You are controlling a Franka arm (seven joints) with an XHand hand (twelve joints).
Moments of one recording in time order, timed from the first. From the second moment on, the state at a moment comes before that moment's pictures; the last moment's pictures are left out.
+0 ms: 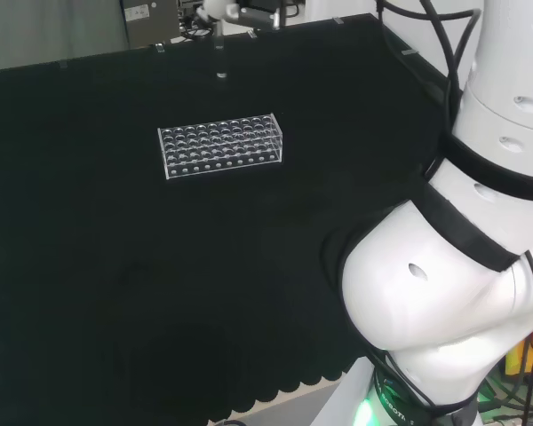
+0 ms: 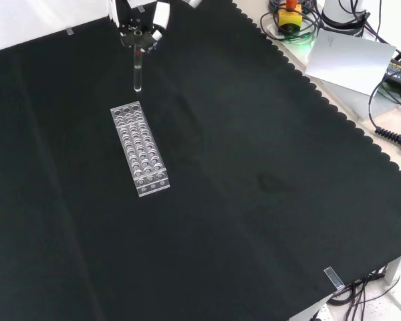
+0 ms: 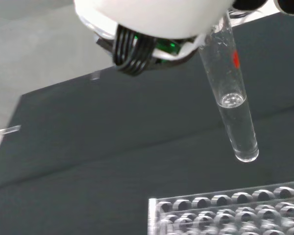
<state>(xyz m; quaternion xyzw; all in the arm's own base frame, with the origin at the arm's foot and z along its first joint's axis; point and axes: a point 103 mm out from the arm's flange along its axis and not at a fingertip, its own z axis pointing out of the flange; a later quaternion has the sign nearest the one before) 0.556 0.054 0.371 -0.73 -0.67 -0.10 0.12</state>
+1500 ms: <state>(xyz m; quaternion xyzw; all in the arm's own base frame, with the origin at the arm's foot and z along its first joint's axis) 0.609 0.134 0.286 -0.69 -0.69 -0.08 0.20</state>
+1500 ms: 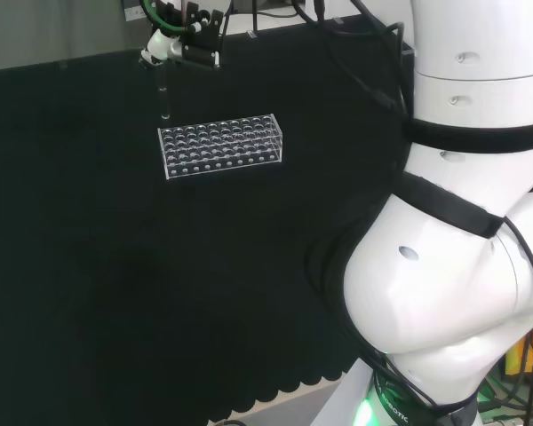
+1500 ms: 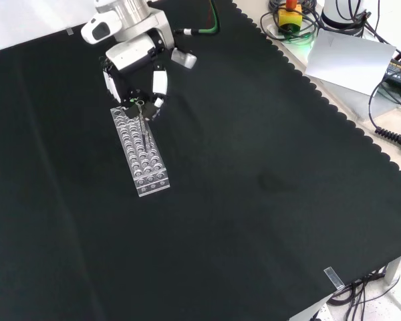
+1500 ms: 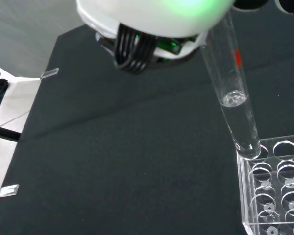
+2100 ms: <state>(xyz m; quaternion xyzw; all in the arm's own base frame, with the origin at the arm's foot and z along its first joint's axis) 0.618 0.134 0.250 -0.70 -0.68 -0.06 0.21</state>
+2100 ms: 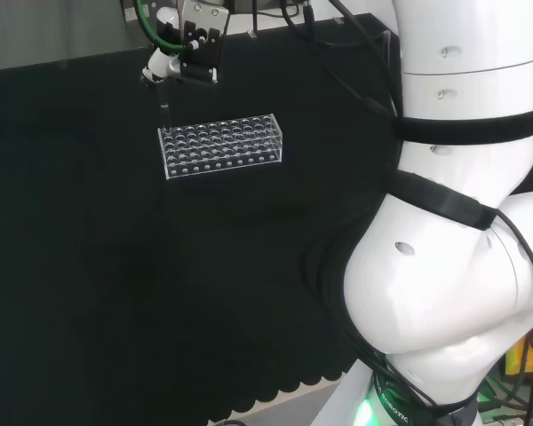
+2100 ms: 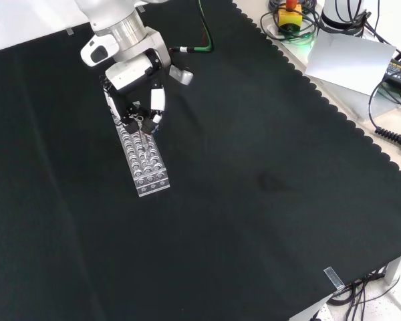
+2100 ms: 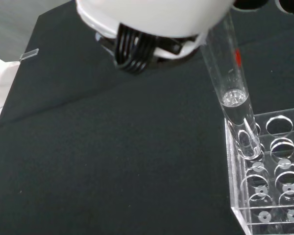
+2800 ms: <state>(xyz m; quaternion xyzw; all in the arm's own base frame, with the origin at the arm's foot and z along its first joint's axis) 0.627 0.127 0.241 -0.70 -0.67 -0.06 0.22</state>
